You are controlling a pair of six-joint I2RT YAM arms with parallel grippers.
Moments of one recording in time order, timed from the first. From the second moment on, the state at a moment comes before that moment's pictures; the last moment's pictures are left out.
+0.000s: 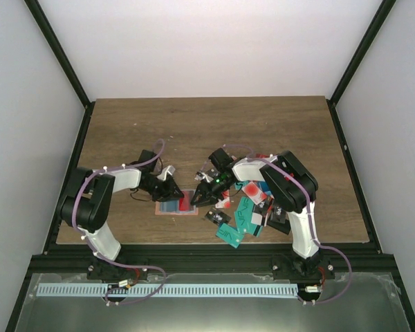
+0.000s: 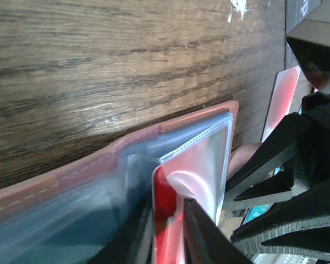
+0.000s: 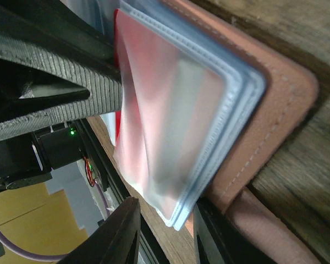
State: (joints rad) left arm -0.29 1.71 0.79 -0.37 0.75 -0.44; right arm 0.67 2.07 1.19 -0.36 -0.96 0.48
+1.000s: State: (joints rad) left arm -0.32 1.58 0.89 -0.63 0.58 -0.39; right arm 0.65 2.05 1.21 -0.35 -0.87 0.50
